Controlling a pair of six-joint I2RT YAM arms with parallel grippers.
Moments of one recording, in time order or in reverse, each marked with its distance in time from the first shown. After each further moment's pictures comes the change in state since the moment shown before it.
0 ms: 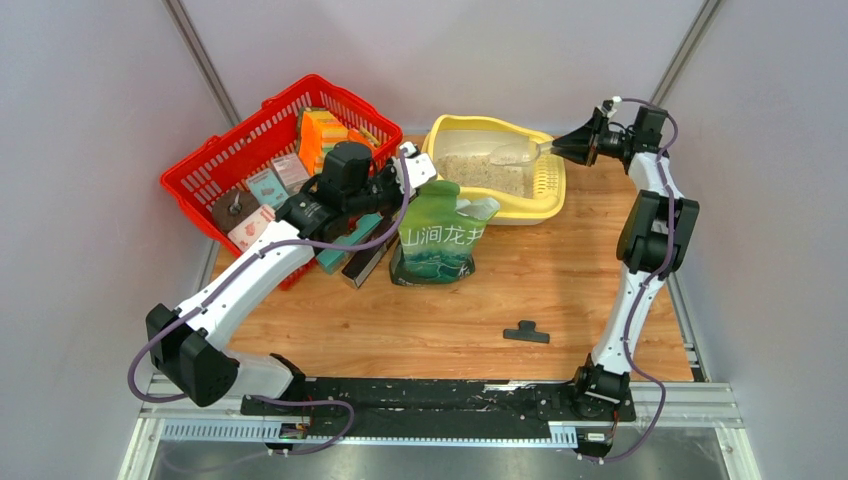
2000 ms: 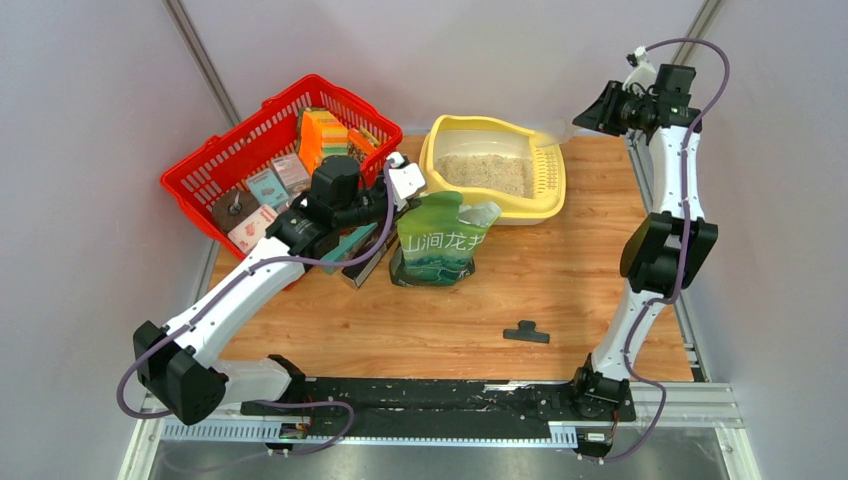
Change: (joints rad) left arm 0.001 -0.094 -0.119 0.092 0.084 -0.071; right arm 0.029 -0.216 0.197 -0.407 0.721 -0.653
